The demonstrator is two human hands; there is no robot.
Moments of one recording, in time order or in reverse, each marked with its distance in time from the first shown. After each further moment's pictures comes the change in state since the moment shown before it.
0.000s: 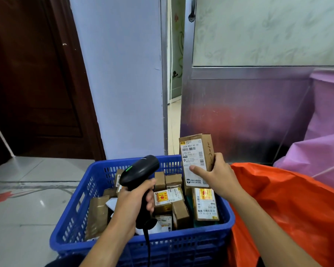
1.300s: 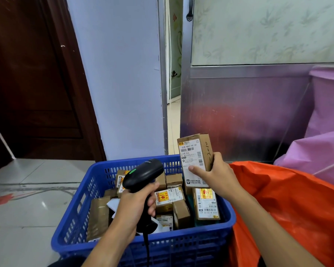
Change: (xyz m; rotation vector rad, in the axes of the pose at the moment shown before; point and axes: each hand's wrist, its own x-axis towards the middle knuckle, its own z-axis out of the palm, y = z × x) left_hand -0.008 0.003 0.002 0.099 -0.051 -0.013; right_hand 0.001 0.003 0.003 -0.002 -0.020 -0.009
